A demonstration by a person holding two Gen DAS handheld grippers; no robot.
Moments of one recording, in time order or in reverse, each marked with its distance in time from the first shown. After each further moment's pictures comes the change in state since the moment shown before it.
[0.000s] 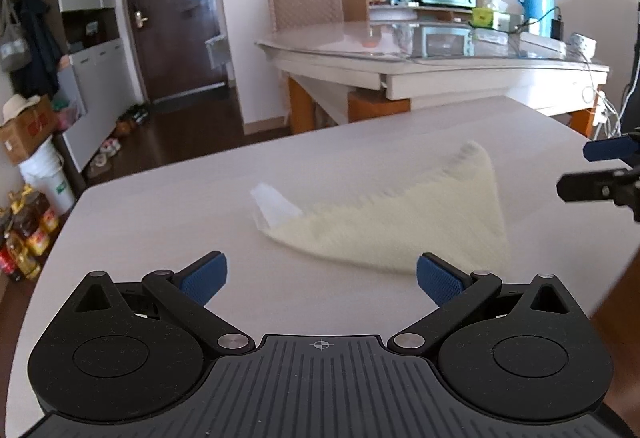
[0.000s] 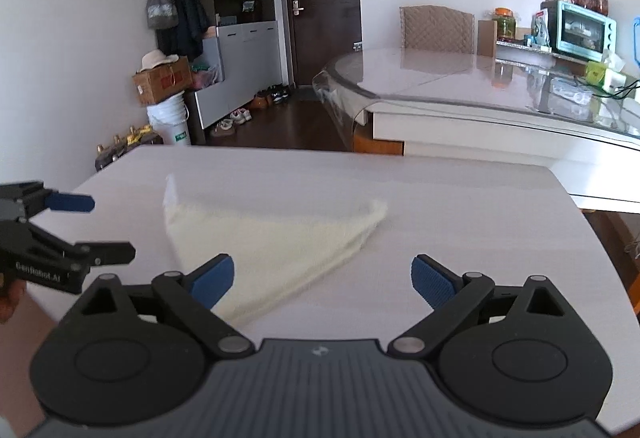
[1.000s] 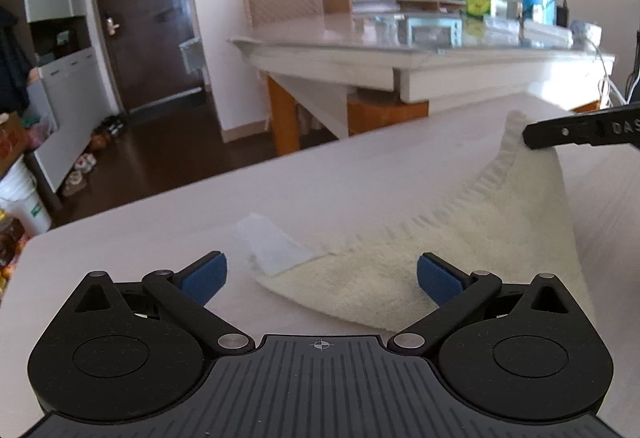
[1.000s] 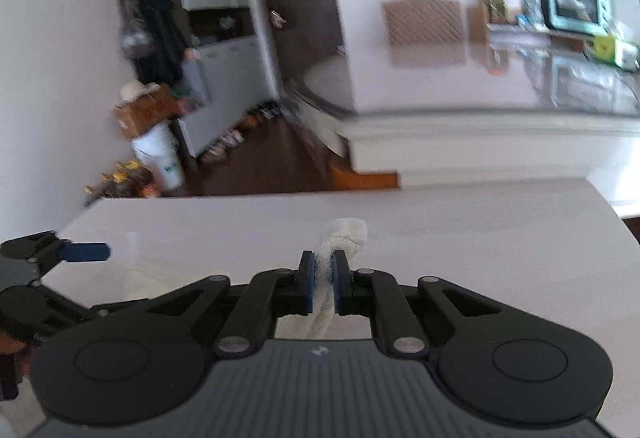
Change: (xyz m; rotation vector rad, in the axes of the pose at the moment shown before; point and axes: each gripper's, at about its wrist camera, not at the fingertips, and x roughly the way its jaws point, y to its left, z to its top) left arm 0.075 0.025 0.025 0.045 -0.013 -0.023; right arm 0.062 -0.014 0.028 0.062 -0.083 0.097
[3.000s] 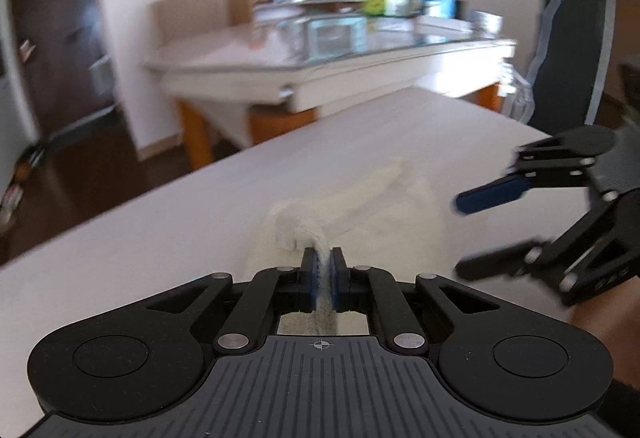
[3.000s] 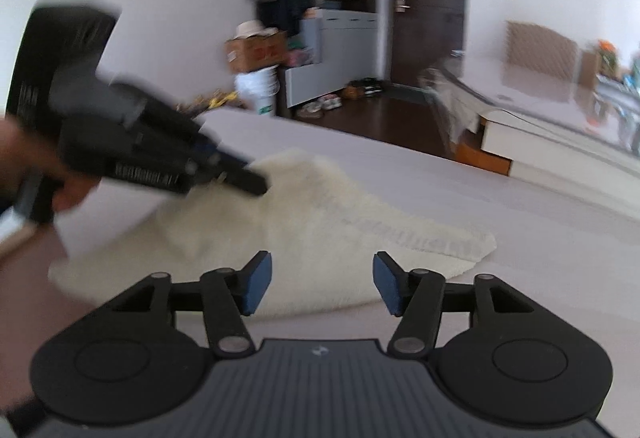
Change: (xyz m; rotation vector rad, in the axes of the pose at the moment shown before) left arm -0.049 -0.036 0.009 0.224 -0.015 -0.313; right arm -0.047 0.054 -0.063 -0.346 0.122 0.138
